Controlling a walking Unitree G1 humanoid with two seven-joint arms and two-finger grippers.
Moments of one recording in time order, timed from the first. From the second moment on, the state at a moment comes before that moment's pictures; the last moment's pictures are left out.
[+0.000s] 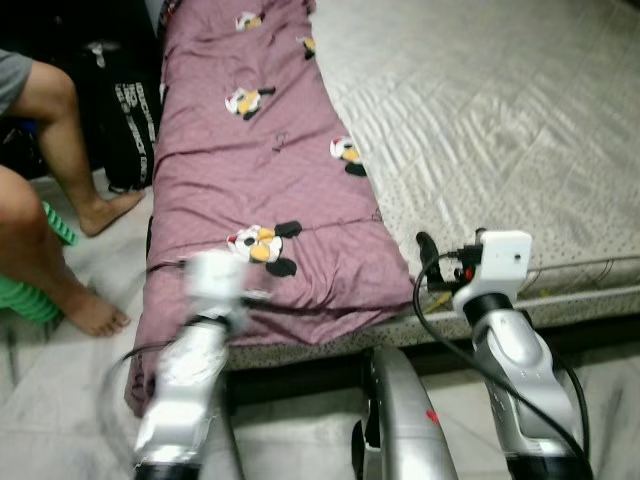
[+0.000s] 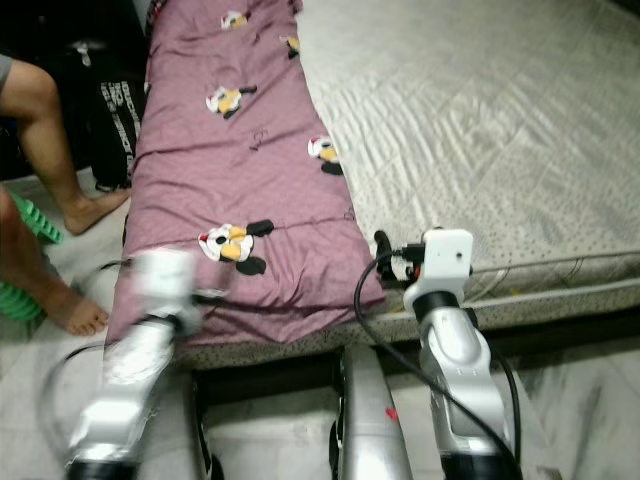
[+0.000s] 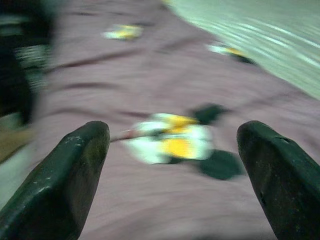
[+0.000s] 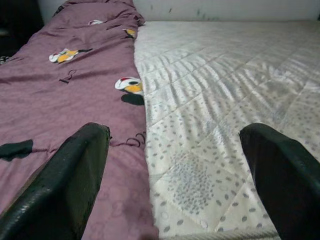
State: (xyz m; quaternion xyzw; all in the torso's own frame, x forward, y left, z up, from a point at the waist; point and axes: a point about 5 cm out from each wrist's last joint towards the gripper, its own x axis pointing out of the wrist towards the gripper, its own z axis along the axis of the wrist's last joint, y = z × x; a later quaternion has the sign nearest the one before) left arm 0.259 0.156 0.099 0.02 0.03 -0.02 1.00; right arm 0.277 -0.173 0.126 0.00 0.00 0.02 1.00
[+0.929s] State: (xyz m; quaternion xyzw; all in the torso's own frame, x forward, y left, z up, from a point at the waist) left arm 0.249 0.180 0.133 -0.02 -0.05 0.03 1.00; right arm 0.301 -0.163 0.119 0.03 -0.02 0.00 1.00
